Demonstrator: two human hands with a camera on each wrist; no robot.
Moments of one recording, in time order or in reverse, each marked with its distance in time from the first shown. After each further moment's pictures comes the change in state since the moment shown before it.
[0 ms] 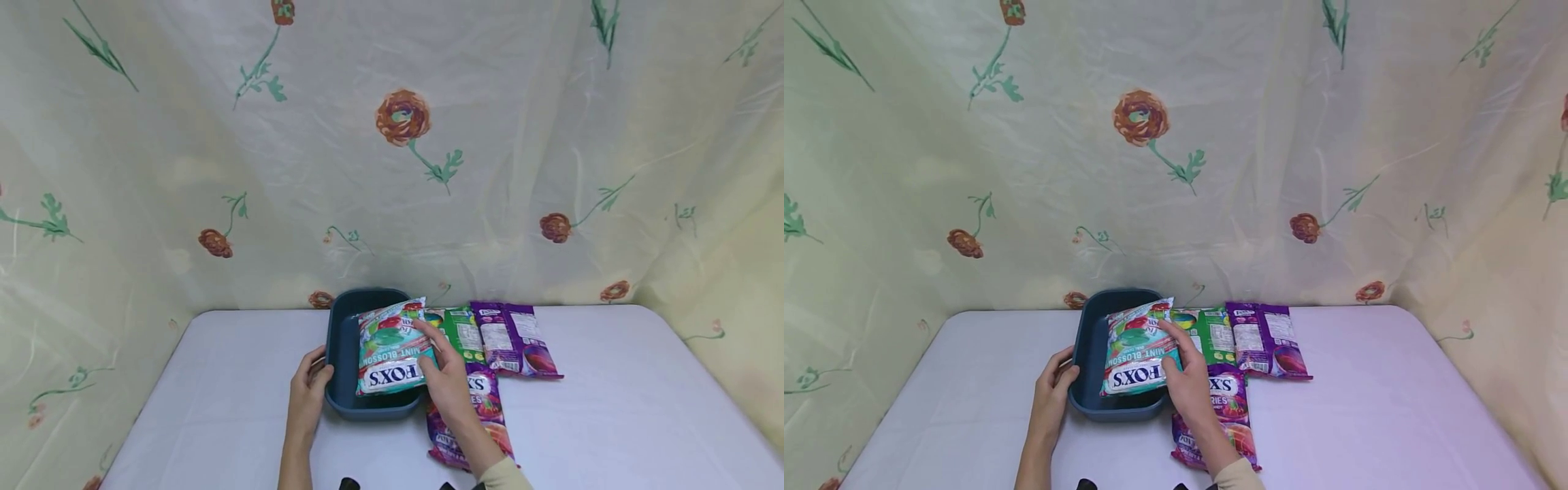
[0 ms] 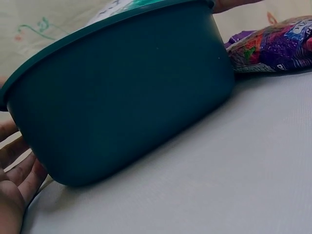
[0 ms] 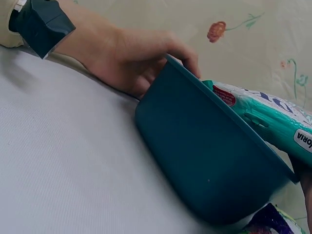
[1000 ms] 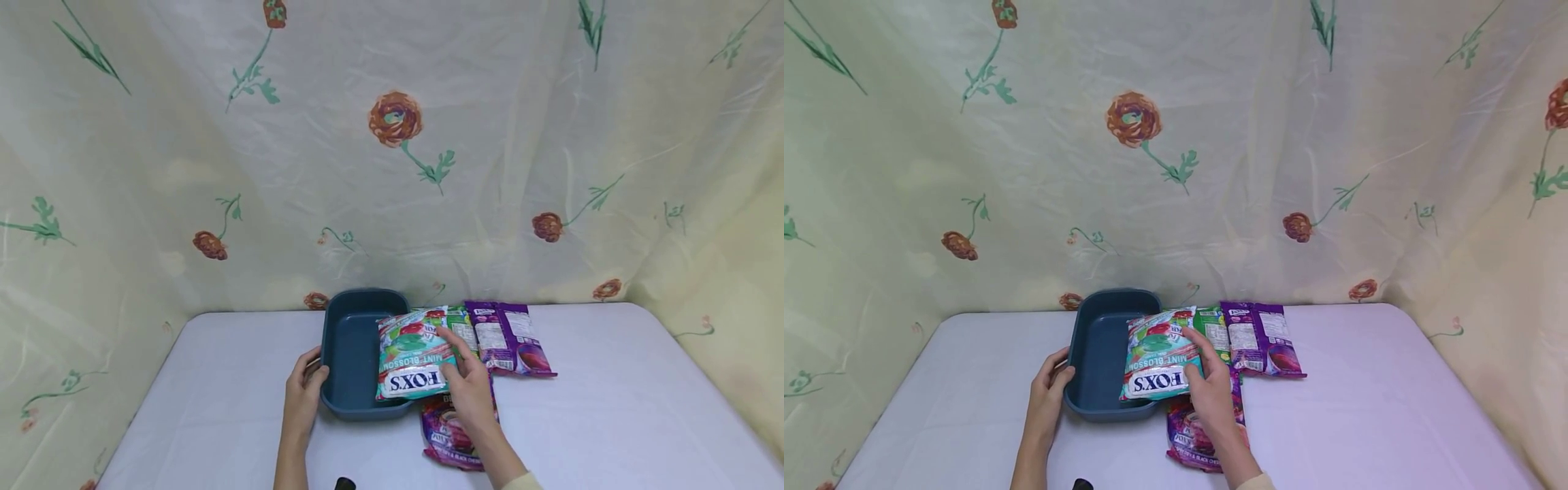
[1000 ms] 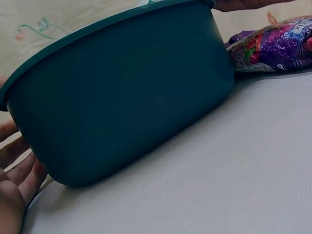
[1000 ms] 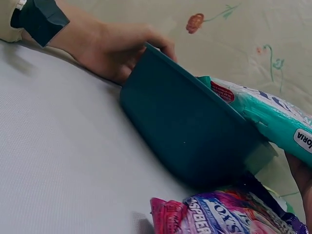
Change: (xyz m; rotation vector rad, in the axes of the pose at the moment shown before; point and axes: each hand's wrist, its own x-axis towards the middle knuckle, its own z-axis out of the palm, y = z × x) left_hand 0.003 -0.008 0.000 0.001 -0.008 0.016; right_hand -0.013 0.006 -0.036 -0.007 0.076 0.042
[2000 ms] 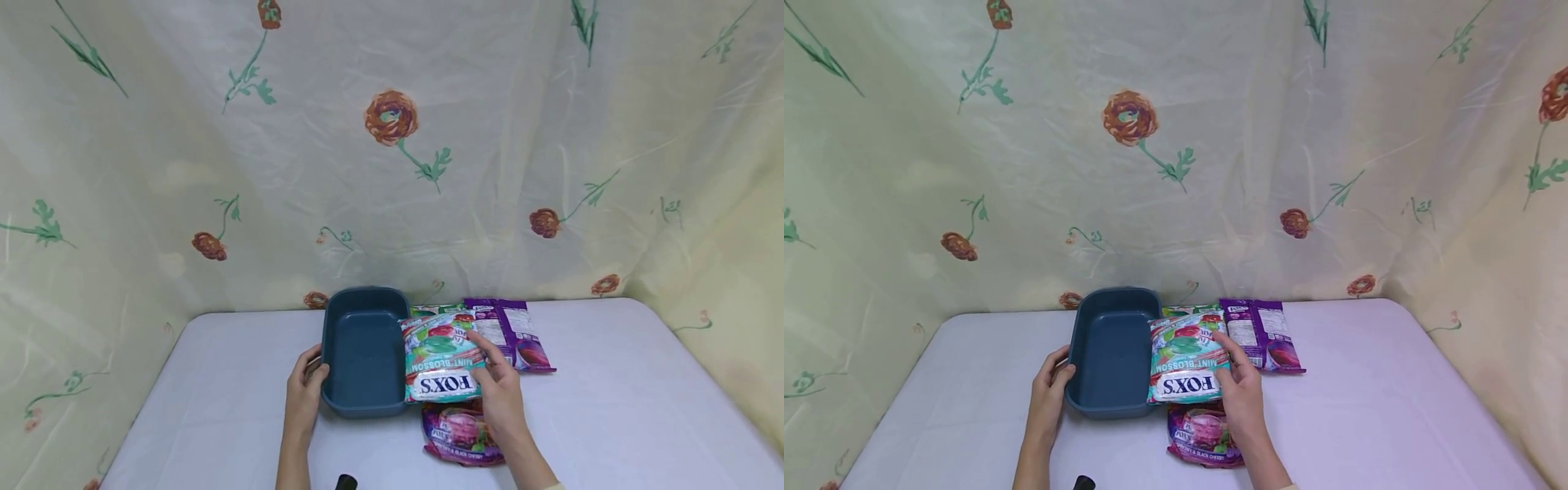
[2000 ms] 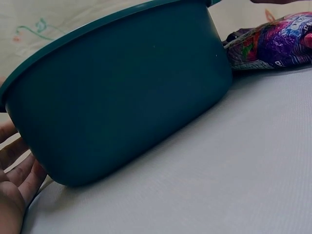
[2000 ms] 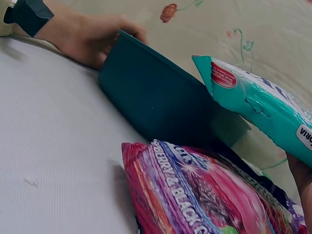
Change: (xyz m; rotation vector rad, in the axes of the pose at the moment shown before) left_hand 0.000 0.002 0.002 -0.002 0.007 -0.024; right_hand -0.011 0.001 -0.037 0.064 0.089 0.021
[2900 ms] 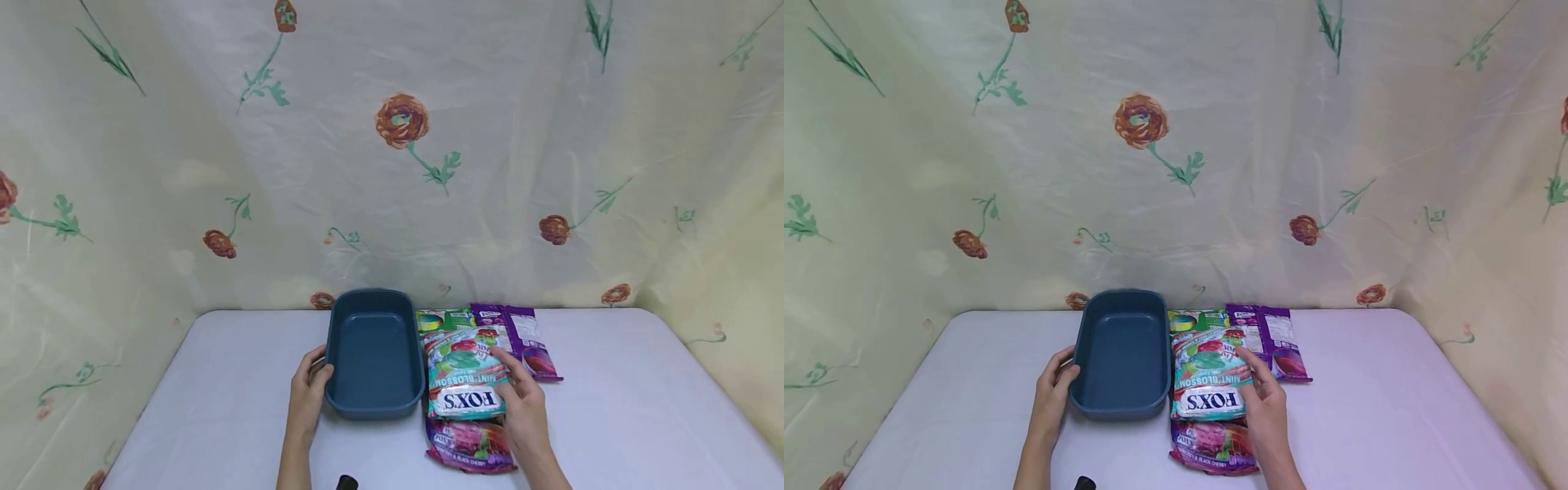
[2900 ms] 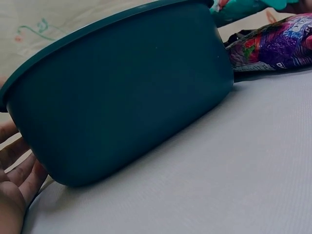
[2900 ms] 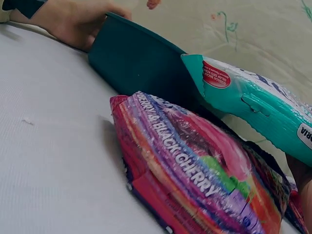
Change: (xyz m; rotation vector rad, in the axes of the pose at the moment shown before) left_hand 0.003 -0.007 -0.002 0.000 0.003 0.035; right_hand -0.001 0.015 -0.024 0.080 0.037 0.079
